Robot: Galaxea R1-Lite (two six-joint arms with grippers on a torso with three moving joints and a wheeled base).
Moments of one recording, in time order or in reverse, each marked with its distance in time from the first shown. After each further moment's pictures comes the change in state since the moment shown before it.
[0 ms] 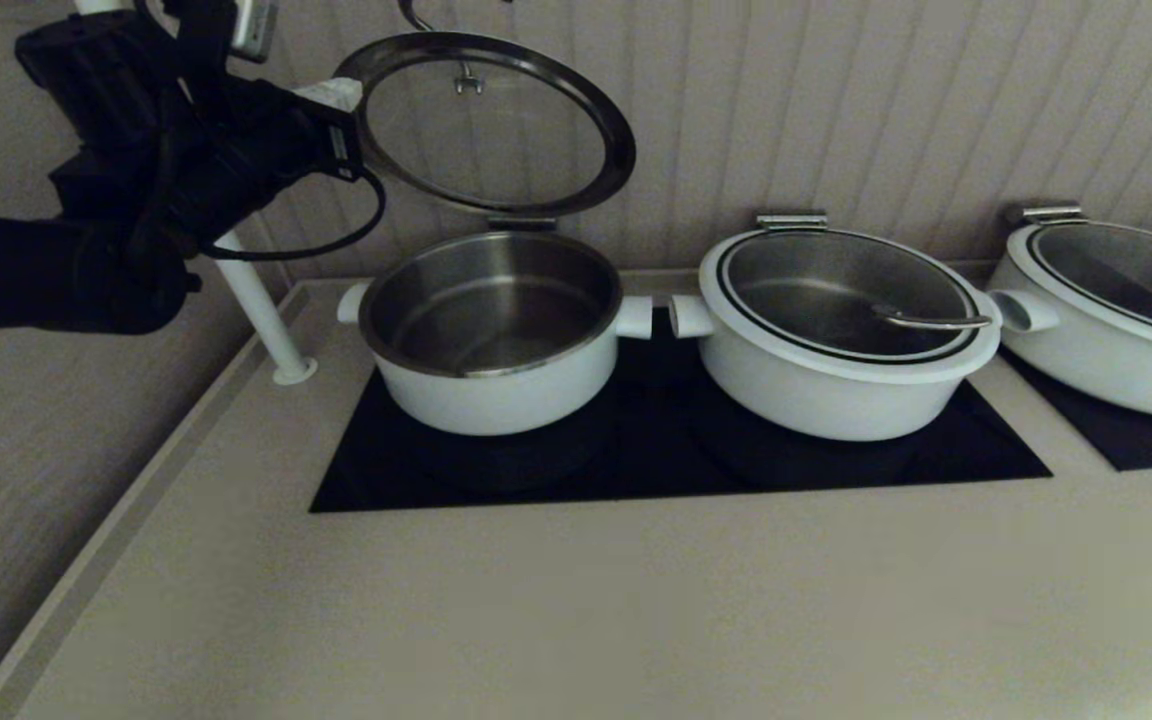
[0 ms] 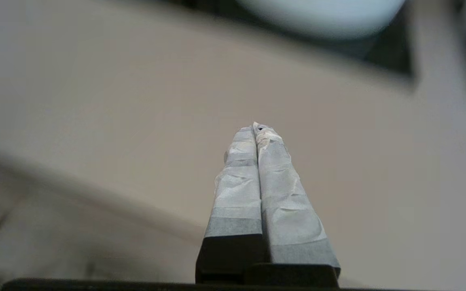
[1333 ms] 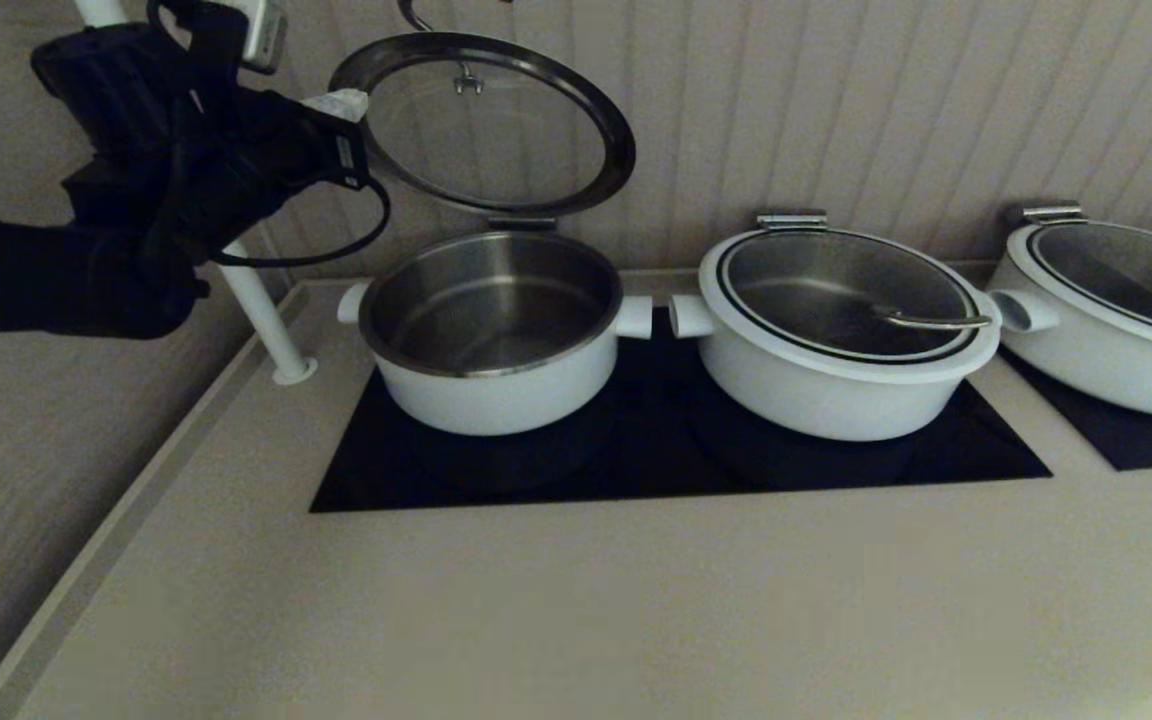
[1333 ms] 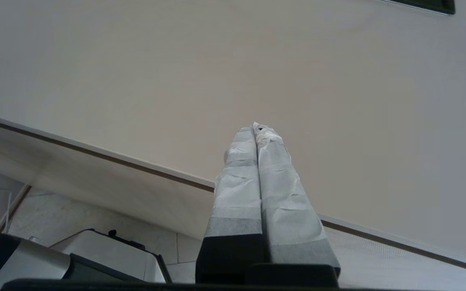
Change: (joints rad) left arm 0.000 0.015 0.003 -0.002 -0.001 -0.002; right arm -0.011 -0.021 0.002 0.144 -0.018 0.057
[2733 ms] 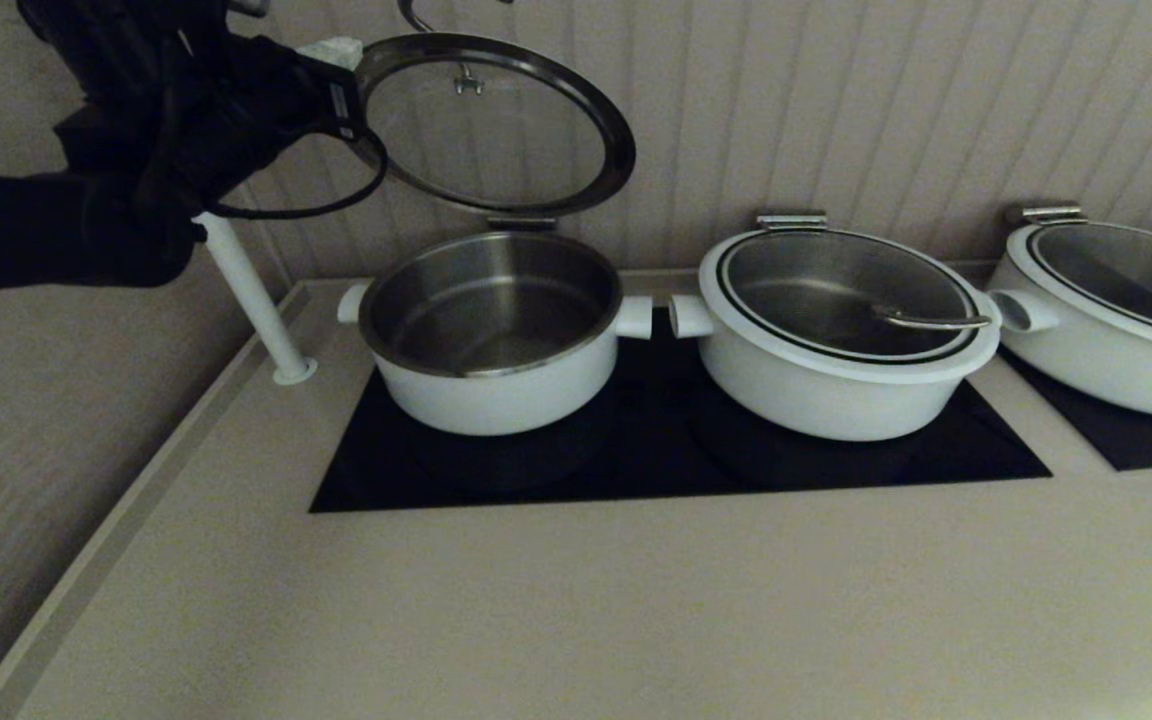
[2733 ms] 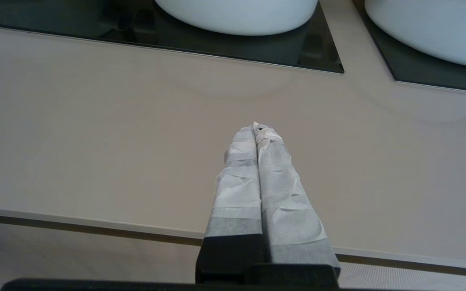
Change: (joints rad) left arm 0.000 0.042 -0.208 0.110 -0.005 -0.003; right arm -0.175 -0.269 0.000 -0.006 0.000 0.009
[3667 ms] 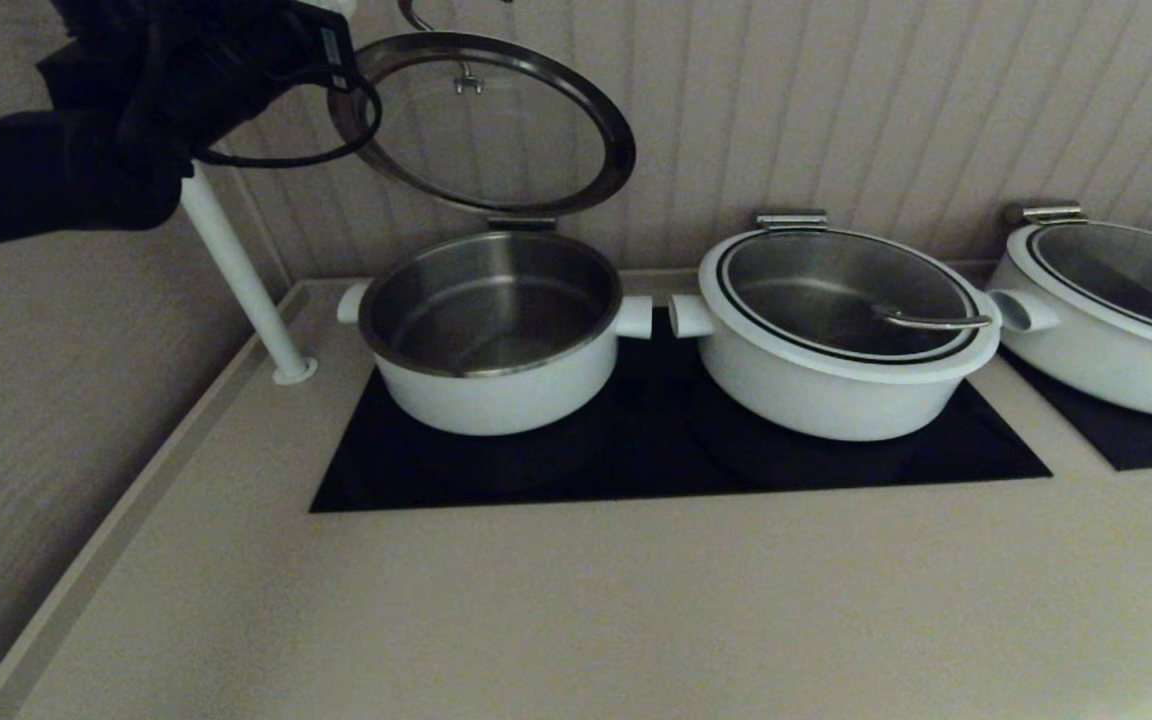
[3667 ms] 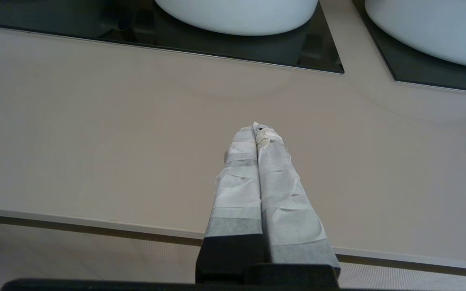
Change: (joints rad) left arm -0.001 0.045 -0.224 0.156 -0.005 -0.004; right arm 0.000 -0.002 0.000 0.000 0.000 0.000
